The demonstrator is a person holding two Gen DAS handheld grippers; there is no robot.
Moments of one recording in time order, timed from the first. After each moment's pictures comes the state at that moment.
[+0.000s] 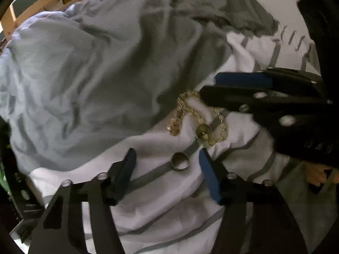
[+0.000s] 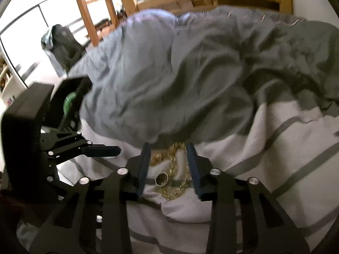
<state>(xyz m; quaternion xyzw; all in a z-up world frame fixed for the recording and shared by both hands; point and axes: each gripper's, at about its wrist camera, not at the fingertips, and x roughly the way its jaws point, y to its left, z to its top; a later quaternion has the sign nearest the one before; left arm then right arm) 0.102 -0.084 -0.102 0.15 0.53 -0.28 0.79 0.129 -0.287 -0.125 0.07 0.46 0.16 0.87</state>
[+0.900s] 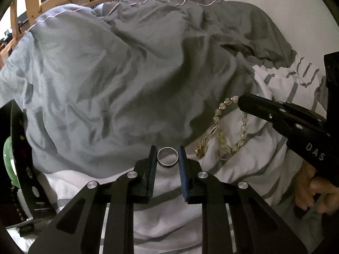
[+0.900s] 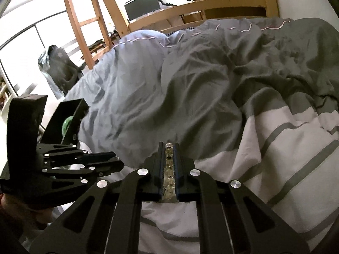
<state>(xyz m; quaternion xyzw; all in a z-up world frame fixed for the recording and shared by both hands) 0.121 -0.048 -0.075 0.08 0.50 -0.23 0.83 0.124 -0.308 -0.105 0.12 0.37 0.15 0.91</state>
